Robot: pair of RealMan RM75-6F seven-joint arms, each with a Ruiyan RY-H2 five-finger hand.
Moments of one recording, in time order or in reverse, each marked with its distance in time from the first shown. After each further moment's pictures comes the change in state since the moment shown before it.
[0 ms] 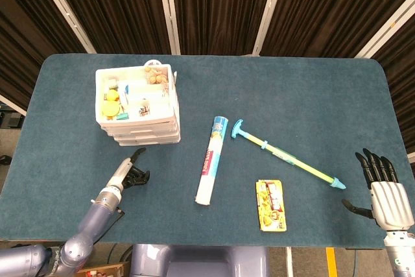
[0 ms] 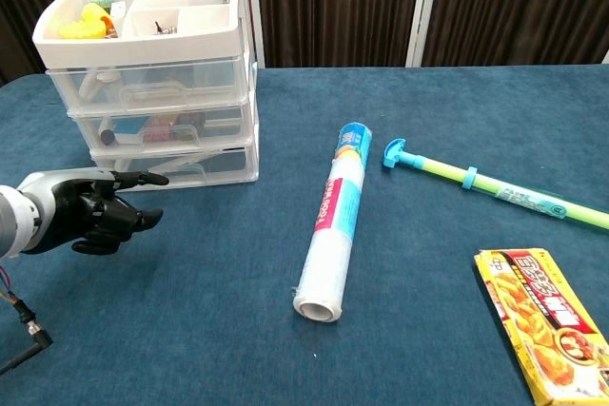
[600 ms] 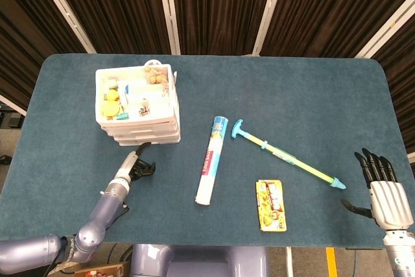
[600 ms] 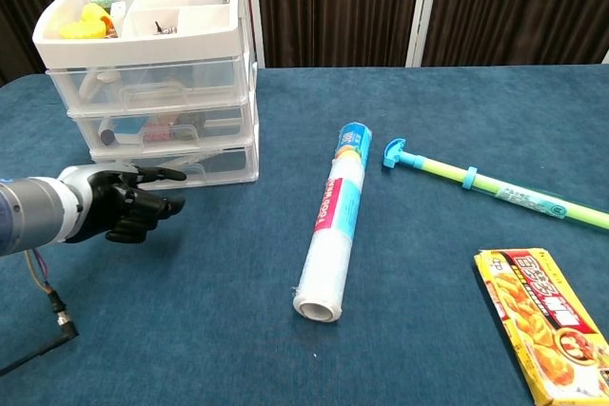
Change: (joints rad) left arm -0.063 -0.087 -0.056 0.130 -0.081 -0.037 -0.039; right arm 0.005 0.002 0.001 -0.003 0.006 -0.011 0.012
